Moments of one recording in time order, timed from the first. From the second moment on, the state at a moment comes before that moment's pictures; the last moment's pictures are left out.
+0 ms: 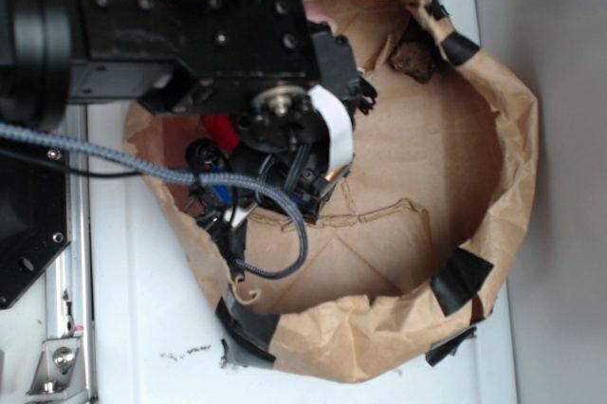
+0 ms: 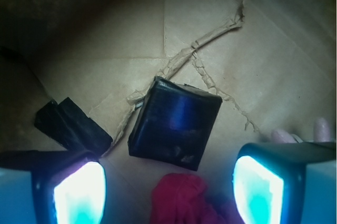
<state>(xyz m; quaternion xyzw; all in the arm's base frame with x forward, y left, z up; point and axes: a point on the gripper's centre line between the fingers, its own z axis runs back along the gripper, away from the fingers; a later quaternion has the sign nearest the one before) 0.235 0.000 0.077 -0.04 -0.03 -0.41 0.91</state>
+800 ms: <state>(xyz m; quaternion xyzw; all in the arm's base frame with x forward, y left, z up) 0.251 0.005 0.061 -0.03 -0.03 -0.36 0.93</state>
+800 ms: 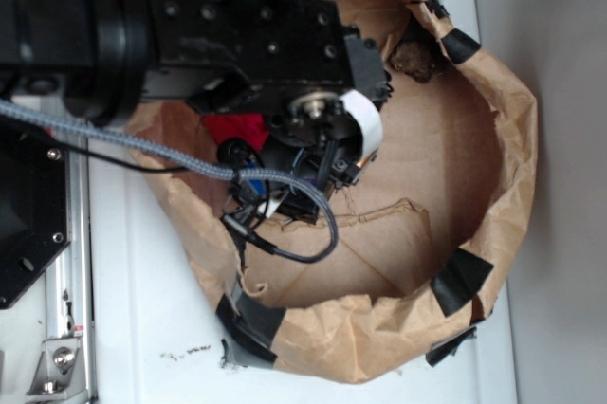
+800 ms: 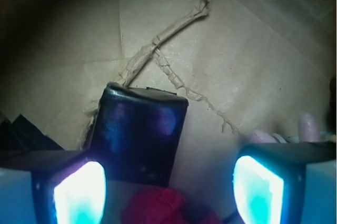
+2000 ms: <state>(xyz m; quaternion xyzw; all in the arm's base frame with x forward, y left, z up) 0.257 -0.002 0.033 -0.03 -0.08 -0.30 0.95</state>
